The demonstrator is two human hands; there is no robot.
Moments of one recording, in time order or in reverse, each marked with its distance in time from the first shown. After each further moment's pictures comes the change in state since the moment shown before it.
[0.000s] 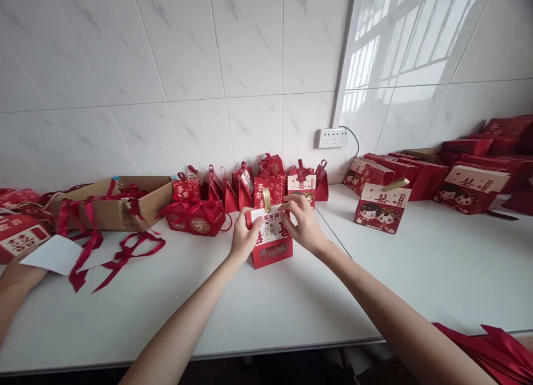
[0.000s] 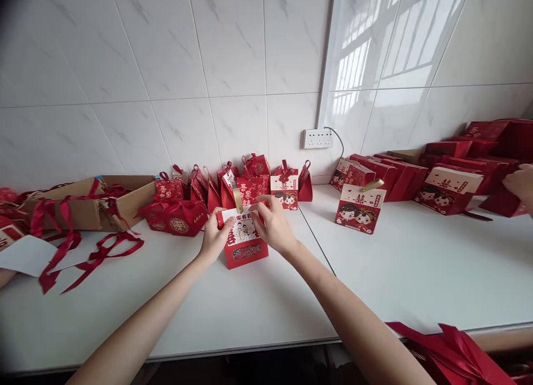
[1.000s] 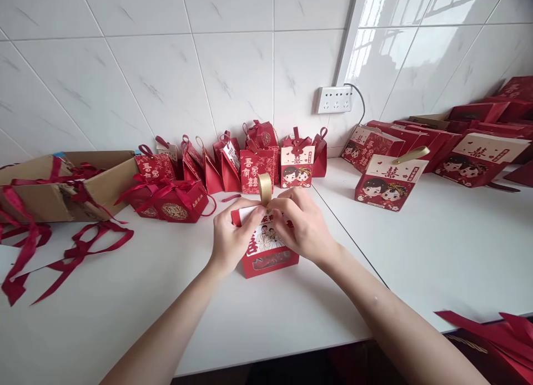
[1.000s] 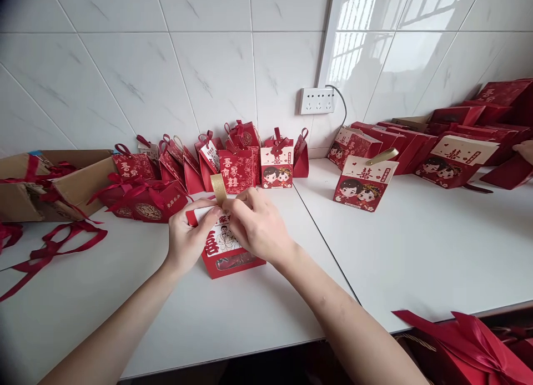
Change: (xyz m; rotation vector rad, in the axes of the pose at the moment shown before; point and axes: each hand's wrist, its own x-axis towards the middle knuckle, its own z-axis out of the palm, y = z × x) left_hand -0.017 0.026 0.005 0.053 -0.074 0.152; right_hand -0.008 -0.024 -0.010 -0.030 -0.004 -0.092
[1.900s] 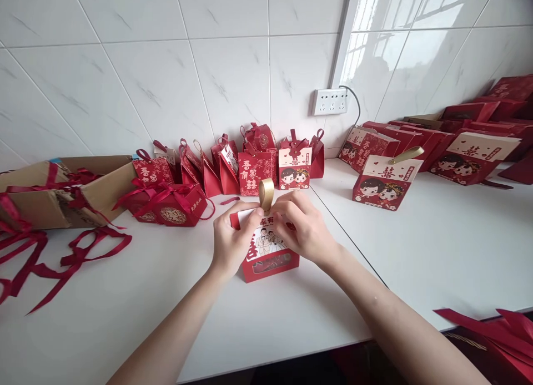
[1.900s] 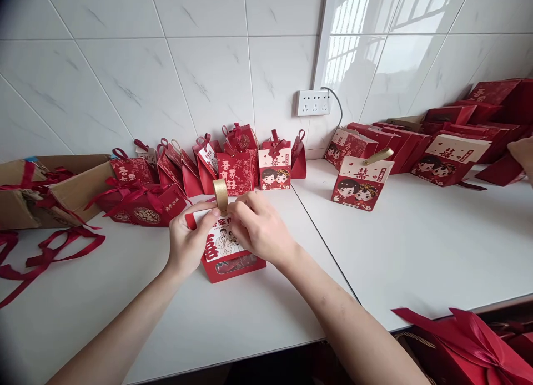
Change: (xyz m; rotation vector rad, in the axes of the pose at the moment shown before) left_hand -0.002 -0.002 0.002 -0.036 0.019 -0.091; right_hand -0.002 0.003 -0.002 0.097 0.007 -0.008
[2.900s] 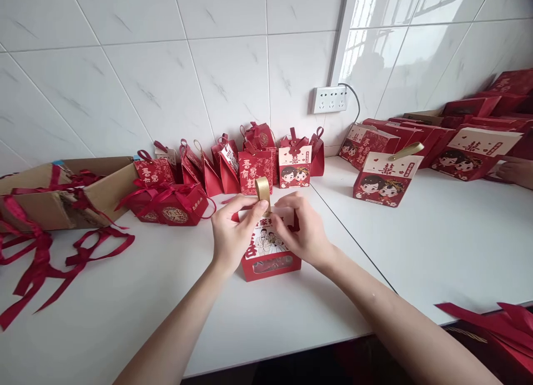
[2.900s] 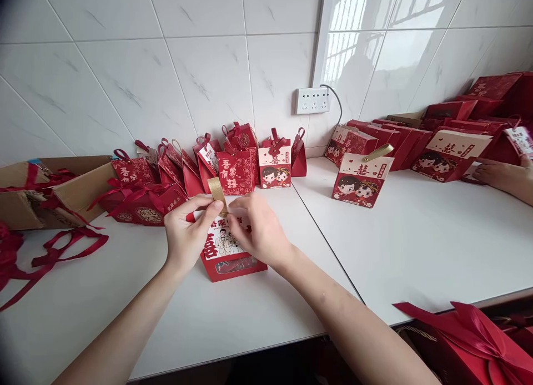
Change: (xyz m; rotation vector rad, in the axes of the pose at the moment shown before) left_hand 0.007 0.017 0.003 0.075 0.054 0.190; right_hand -0.006 -0.005 0.009 0.097 0.153 0.058
